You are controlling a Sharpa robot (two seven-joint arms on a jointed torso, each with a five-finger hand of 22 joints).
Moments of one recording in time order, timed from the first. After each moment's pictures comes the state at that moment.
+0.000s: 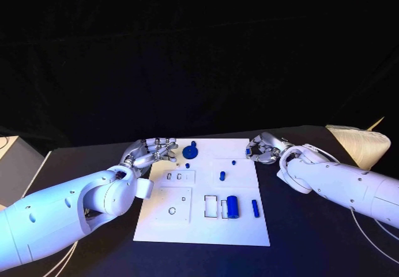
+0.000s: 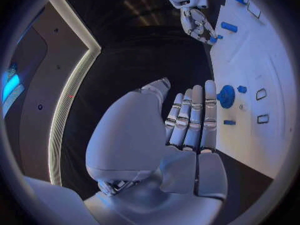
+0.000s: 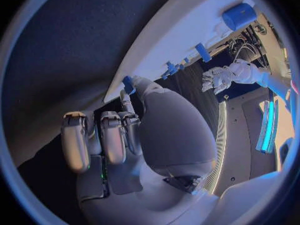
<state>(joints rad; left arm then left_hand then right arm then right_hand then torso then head) 0.95 -0.91 0.20 1.56 -0.12 -0.33 0.37 1.54 -0.17 0.35 0.28 0.16 0.84 0.21 0.17 0.17 1.00 0.18 0.11 0.07 0.73 0.13 0.90 0.45 0.17 0.74 0.23 0.85 0.40 1.22 -0.60 -0.12 1.03 -1.17 -0.42 0.05 1.41 -0.19 0.32 0.17 0.21 0.97 0.15 0.18 0.17 1.46 0.08 1.57 1.31 1.47 0.00 1.57 1.31 0.02 1.46 0.10 1.52 1.31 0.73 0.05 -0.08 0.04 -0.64</state>
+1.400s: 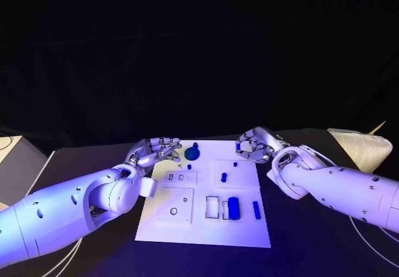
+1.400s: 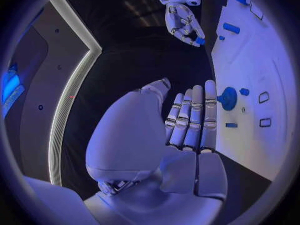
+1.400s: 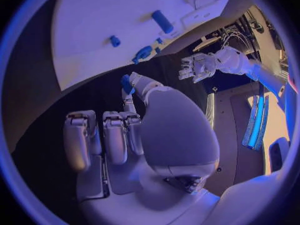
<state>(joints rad) 0.95 -0.92 0.20 1.55 -0.12 -0.34 0.36 1.54 -0.17 0.36 0.28 0.16 0.84 0.21 0.17 0.17 1.00 0.18 0.11 0.07 0.74 0.13 0.91 0.45 0.17 0.74 0.23 0.86 0.41 1.25 -0.64 -0.12 1.30 -1.19 -0.57 -0.04 1.41 -0.15 0.44 0.13 0.17 1.03 0.12 0.26 0.18 1.46 0.04 1.57 1.31 1.47 -0.04 1.57 1.31 0.02 1.47 0.07 1.53 1.31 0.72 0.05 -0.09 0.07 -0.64</state>
